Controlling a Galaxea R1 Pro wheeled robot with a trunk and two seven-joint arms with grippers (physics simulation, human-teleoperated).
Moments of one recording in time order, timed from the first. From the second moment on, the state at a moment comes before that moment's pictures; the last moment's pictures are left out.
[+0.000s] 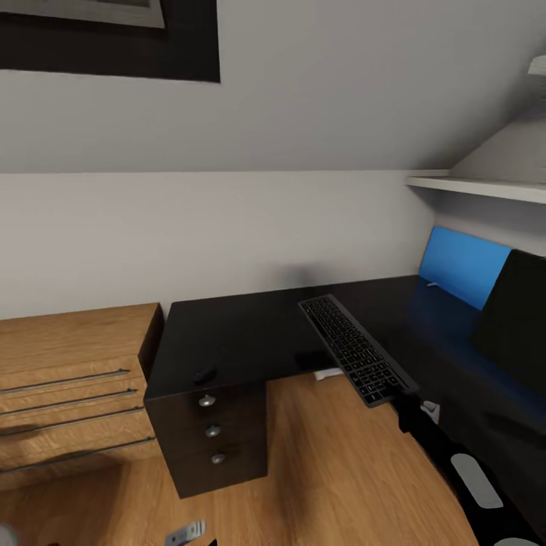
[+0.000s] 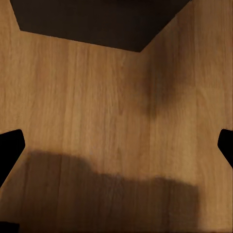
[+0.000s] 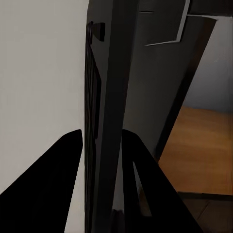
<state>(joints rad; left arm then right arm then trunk) -0.25 0.01 -0.39 -0.40 0.73 -0.10 0.00 -0.45 -0.18 -0.28 -0.73 -1.13 0.47 0.55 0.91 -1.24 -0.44</state>
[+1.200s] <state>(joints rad) -0.25 0.01 -0.39 -0.40 0.73 -0.10 0.00 -0.45 -0.13 -0.26 -0.74 -1.08 0.44 0.54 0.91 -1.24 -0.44</state>
